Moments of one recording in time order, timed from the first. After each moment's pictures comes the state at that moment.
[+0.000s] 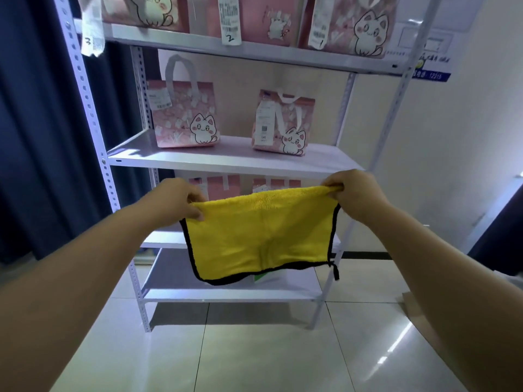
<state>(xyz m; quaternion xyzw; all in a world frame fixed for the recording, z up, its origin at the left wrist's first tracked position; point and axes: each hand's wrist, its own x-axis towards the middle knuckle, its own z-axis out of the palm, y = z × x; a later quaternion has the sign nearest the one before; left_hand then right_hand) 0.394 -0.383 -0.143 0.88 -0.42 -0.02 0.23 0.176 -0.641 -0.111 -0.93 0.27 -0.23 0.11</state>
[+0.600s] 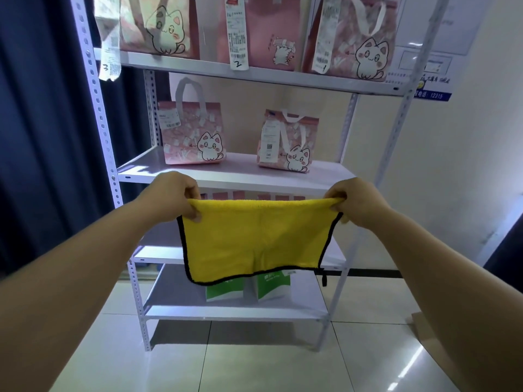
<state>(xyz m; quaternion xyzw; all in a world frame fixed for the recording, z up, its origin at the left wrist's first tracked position) 0.403 -0.376 -0.107 0.88 -0.39 0.03 0.27 0.185 -0.644 -0.092 -0.94 0.26 -0.19 0.14</state>
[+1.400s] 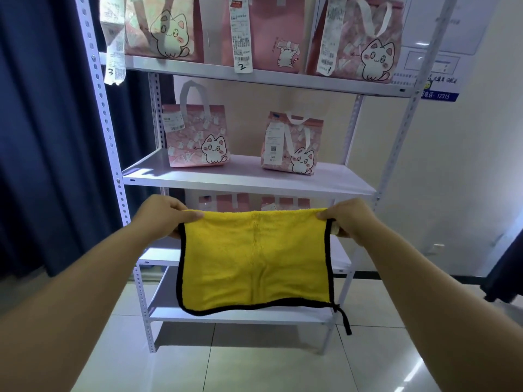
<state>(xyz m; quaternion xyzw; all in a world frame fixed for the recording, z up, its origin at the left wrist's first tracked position) 0.415 -0.362 -0.140 0.84 -0.24 -0.09 0.49 0.211 -0.641 -0.120 -0.75 0.40 -0.21 0.49</state>
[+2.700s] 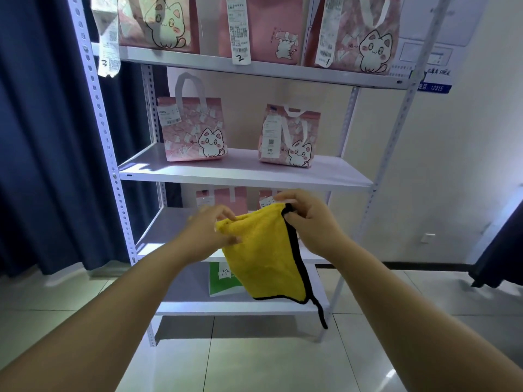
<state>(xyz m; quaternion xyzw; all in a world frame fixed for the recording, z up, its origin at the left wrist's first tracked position) 0.371 -0.391 -0.167 0.83 -0.41 -0.07 0.37 0.218 -0.551 -0.138 -0.83 0.12 -0.28 0.47</state>
